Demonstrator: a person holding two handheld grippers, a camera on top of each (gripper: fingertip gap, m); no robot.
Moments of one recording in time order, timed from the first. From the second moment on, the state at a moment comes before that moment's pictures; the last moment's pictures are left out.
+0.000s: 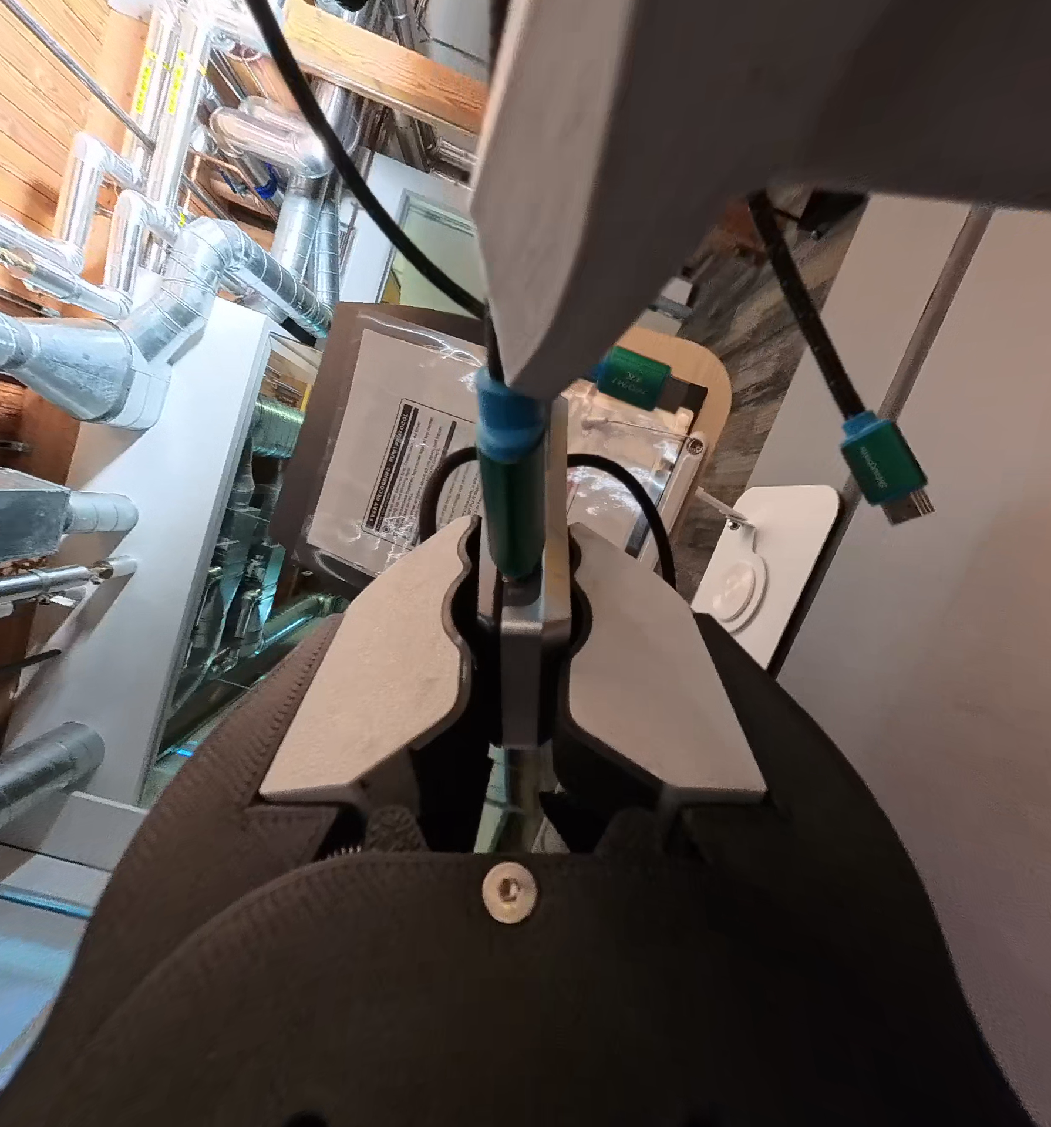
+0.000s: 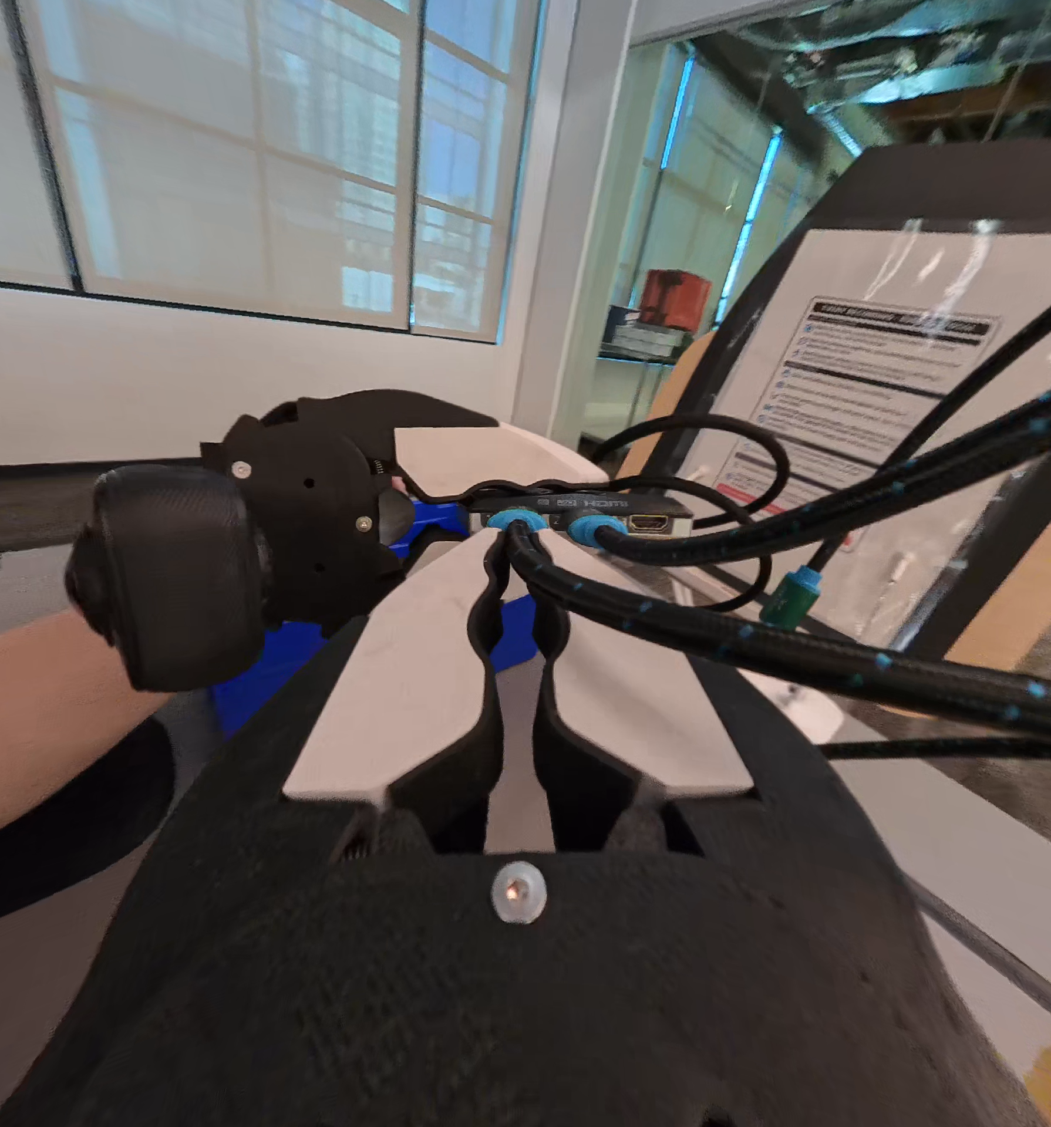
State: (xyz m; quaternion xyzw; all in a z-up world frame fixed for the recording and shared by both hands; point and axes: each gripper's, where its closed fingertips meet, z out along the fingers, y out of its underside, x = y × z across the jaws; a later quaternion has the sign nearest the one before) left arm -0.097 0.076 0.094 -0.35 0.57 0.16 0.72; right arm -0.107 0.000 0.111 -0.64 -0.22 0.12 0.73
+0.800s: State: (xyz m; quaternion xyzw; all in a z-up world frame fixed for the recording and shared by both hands) left arm -0.103 0.072 0.106 -0.35 0.56 0.16 0.73; right arm -0.107 -0.009 0.124 -0.61 -0.23 0.17 0.74
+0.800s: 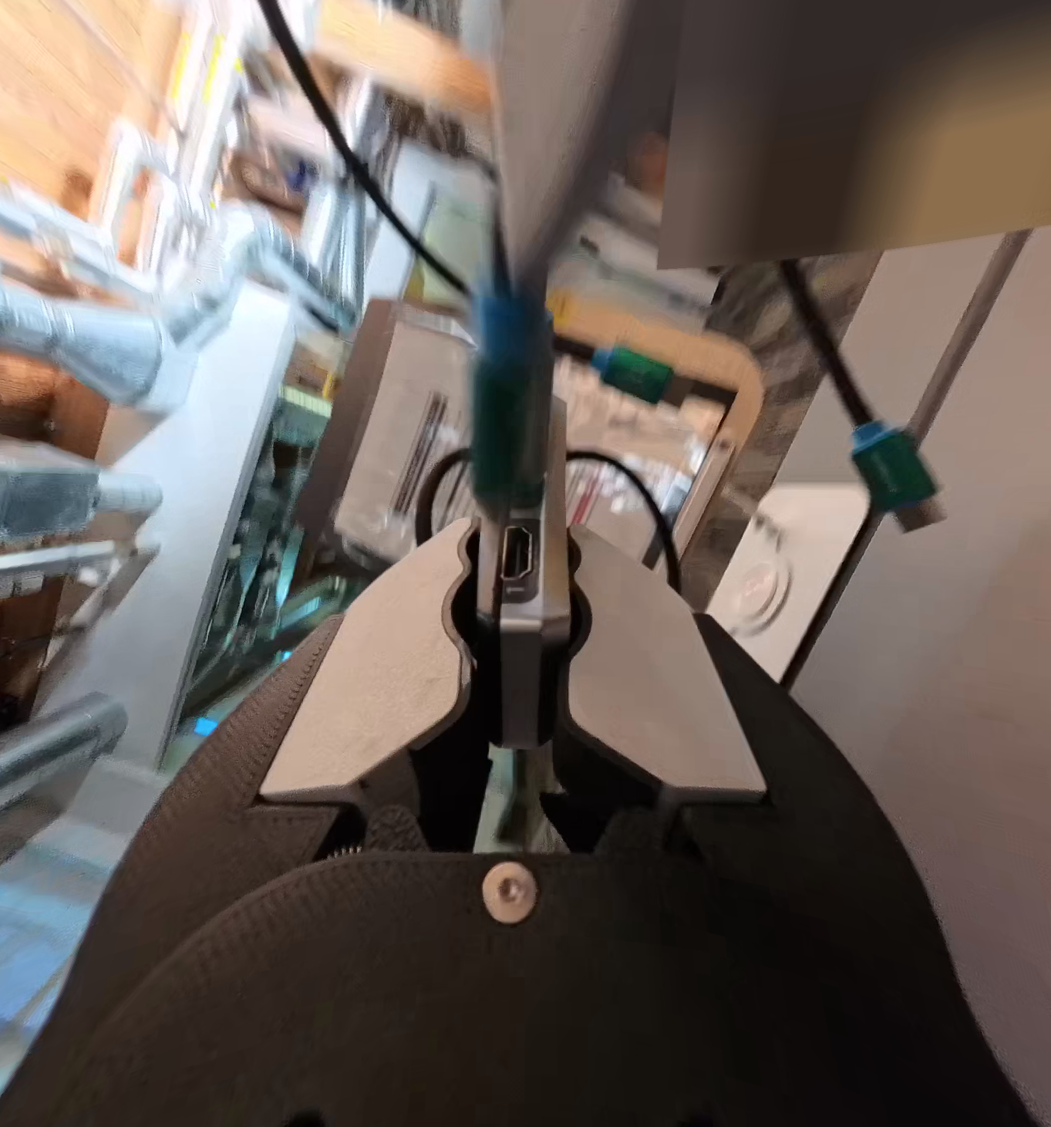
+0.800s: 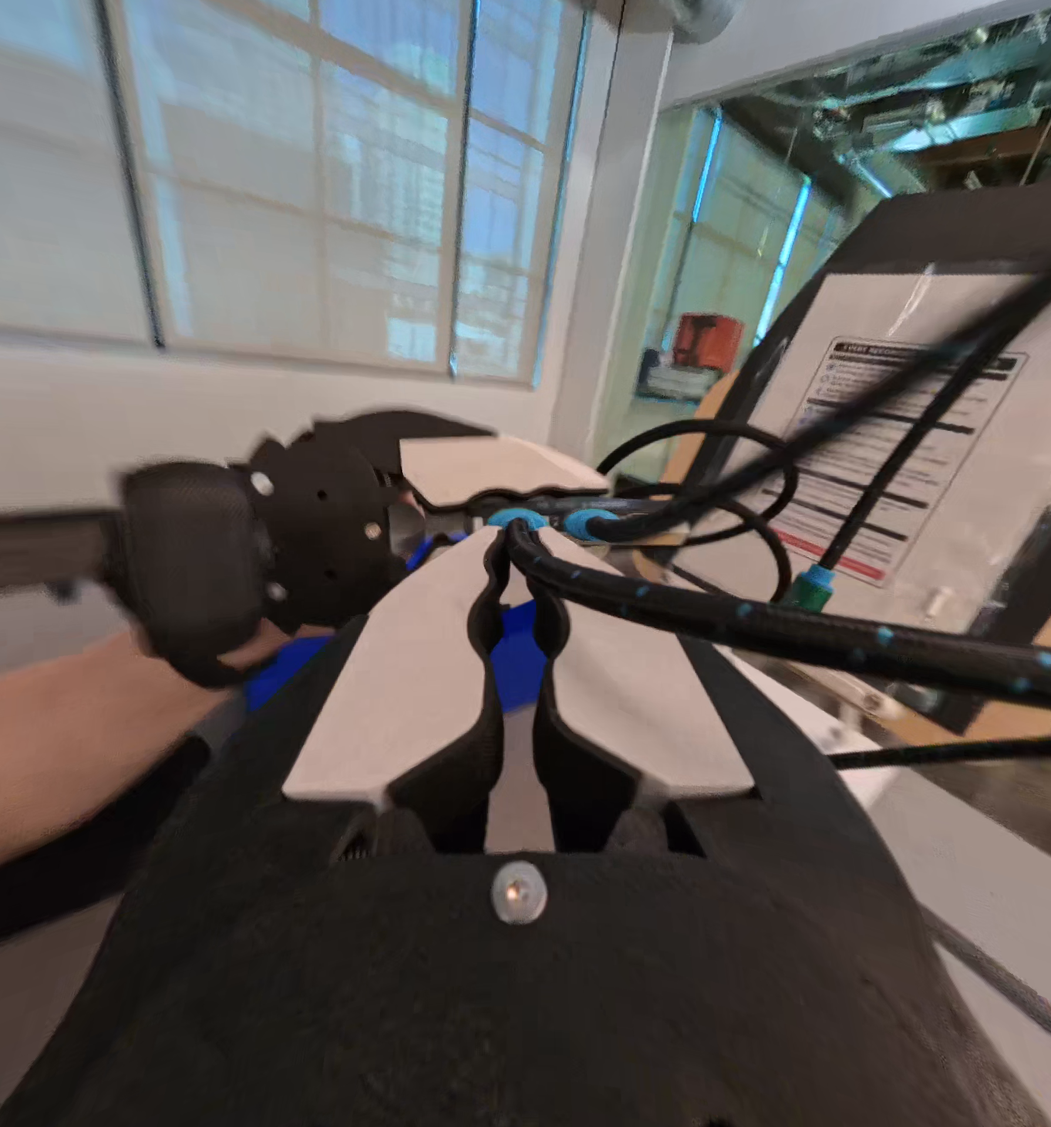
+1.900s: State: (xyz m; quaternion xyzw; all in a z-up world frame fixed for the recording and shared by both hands) left arm -0.131 0.073 0.125 -0.38 0.56 0.10 0.73; right arm 0.084 -0.107 0.026 -0.80 -0.31 0.23 0.46
